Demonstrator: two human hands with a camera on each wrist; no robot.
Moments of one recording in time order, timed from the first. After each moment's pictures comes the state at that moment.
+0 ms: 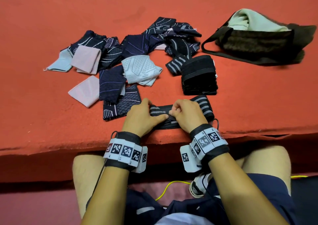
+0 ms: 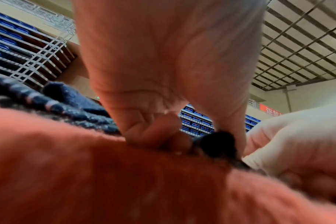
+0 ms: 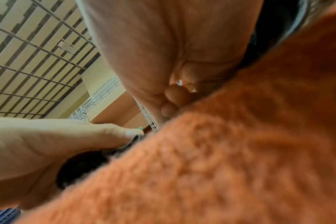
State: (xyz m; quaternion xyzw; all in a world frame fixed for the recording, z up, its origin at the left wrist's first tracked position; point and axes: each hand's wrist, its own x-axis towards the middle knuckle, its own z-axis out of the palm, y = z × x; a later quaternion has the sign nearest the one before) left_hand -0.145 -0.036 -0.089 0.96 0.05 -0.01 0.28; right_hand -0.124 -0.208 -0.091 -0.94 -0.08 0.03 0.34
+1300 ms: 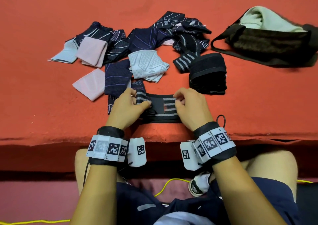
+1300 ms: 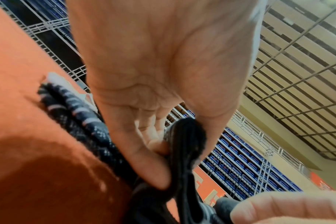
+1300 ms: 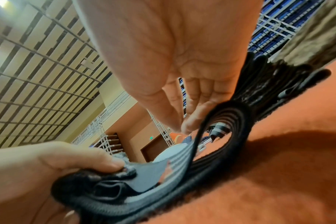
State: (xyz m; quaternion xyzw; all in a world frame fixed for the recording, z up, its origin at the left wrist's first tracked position) left_hand -0.148 0.009 -0.074 0.89 0.13 0.03 0.44; right_hand -0.125 -0.192 -0.072 -0.93 -0.11 -0.04 0.36
